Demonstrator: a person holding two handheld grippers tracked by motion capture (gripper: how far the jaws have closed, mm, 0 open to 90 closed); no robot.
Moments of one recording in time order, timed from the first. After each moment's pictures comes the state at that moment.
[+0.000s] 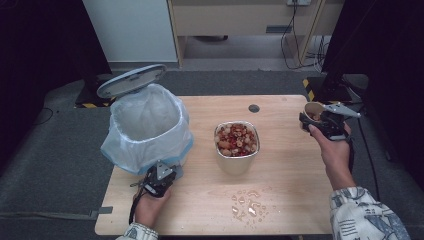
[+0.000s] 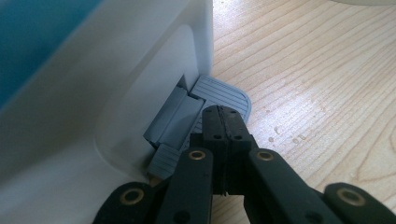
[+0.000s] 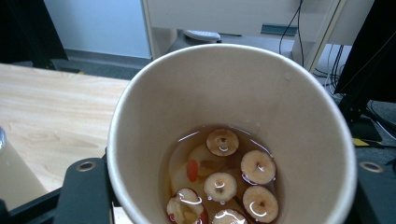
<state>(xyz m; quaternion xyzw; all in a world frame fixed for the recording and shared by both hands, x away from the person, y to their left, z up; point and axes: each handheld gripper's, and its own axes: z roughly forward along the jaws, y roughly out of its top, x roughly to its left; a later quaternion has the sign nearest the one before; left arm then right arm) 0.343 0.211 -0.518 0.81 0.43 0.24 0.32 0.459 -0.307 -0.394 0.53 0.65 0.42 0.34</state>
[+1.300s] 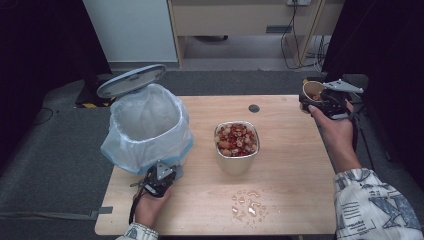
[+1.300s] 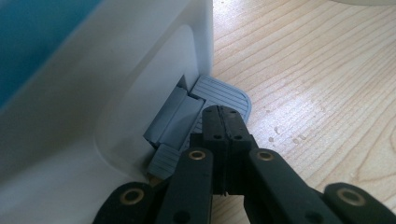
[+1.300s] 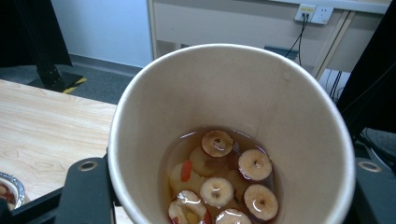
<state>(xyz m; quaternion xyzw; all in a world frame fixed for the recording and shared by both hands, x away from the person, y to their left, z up) 0.343 0.211 -0.518 0.81 0.43 0.24 0.32 0.484 -0.294 -0.335 0.49 0.67 0.42 0.36</state>
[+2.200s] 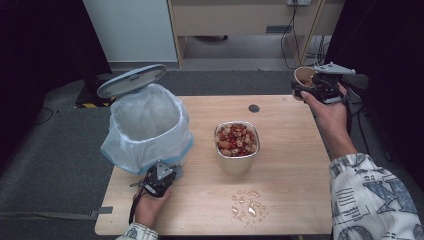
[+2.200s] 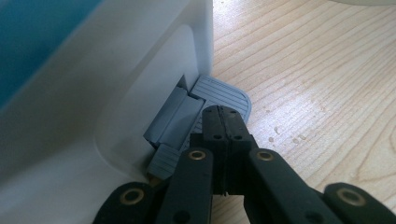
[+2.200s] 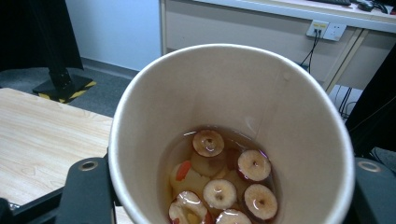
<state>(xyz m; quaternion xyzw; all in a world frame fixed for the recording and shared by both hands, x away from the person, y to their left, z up) 0.343 0.210 -0.518 0.81 0.43 0.24 0.32 0.505 -0.269 -0.300 0.47 0.68 0.43 0.35</state>
